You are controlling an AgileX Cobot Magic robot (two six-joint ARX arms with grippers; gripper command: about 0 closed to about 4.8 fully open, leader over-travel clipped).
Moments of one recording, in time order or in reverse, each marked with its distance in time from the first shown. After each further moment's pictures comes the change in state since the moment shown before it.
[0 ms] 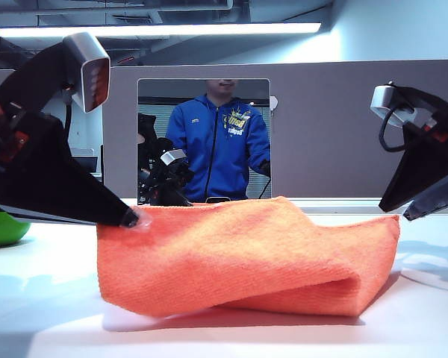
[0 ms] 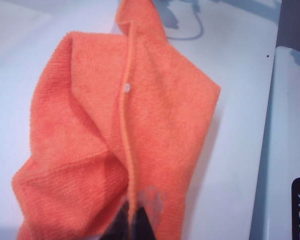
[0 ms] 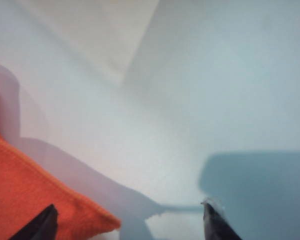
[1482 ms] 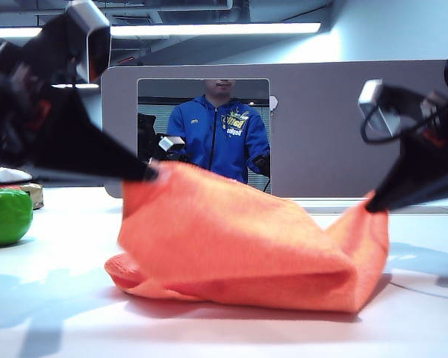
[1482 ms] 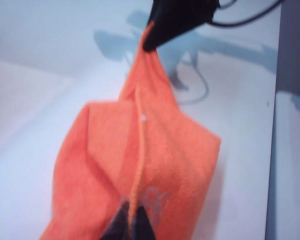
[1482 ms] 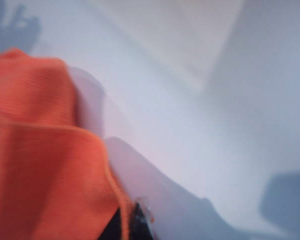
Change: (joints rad) left arm 0.000 0.000 0.000 0.205 0.000 -0.109; right arm 0.027 0.052 0.019 -0.062 -0.216 0.002
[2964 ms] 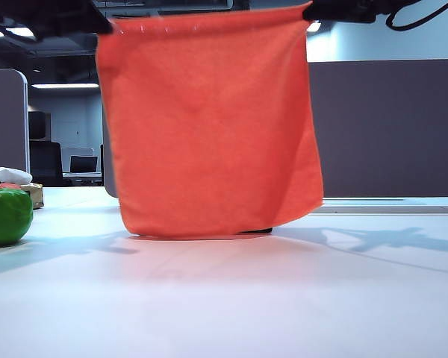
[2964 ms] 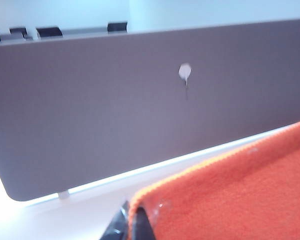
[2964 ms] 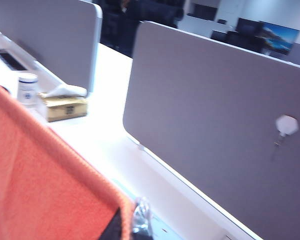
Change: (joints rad) left arm 0.156 0.043 0.382 0.231 -0.628 -0.007; right arm 0.136 -0.134 0.130 0.929 0.290 0.257
